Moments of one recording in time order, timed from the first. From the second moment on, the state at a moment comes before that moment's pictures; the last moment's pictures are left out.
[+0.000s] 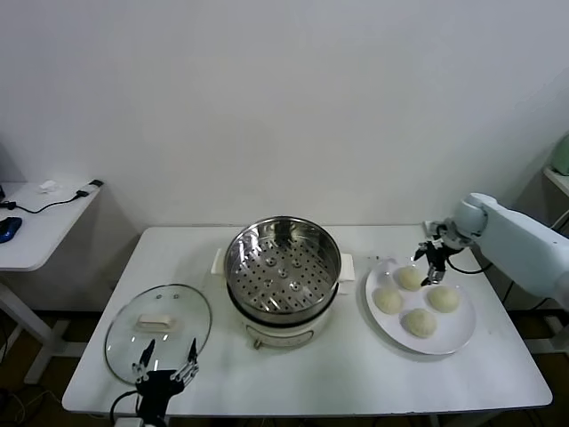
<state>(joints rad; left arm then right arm) 1.78 -1.50 -0.60 -2.04 -0.07 0.03 -0.04 0.14 0.90 -1.01 0.69 0.10 -0.05 -1.06</state>
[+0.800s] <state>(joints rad) 1.79 -1.52 -0.58 -2.05 -0.06 0.02 -0.04 0.21 0.91 -1.05 0.72 0.12 -0.06 -1.07</state>
